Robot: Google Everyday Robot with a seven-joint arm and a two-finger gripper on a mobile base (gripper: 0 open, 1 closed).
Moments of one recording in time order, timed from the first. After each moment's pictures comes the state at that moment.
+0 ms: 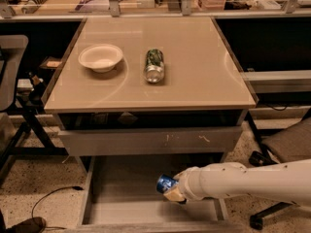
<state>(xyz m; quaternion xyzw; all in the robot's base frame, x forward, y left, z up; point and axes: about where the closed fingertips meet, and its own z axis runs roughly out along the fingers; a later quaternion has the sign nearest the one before) 0.460 -0.070 0.494 -0.47 0.84 0.12 0.25</state>
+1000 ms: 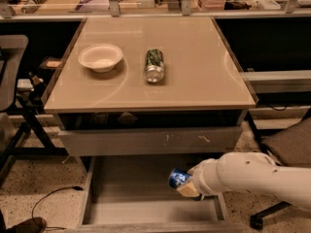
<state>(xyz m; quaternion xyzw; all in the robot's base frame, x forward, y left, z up) 0.447 -0.109 0.564 -0.45 0.85 0.09 0.24</state>
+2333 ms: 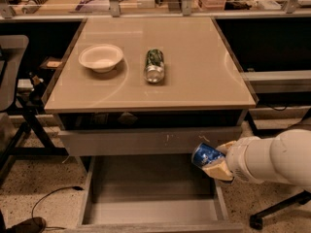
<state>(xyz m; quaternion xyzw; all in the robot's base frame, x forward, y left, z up) 0.433 -0.174 0.721 -0.42 0.86 0.03 0.30</state>
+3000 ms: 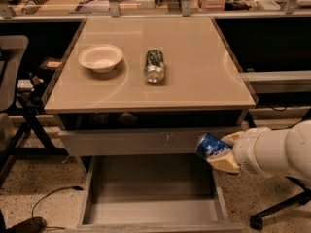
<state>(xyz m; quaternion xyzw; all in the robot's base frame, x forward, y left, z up) 0.436 -0.179 0.755 -0.42 0.85 0.02 0.32</state>
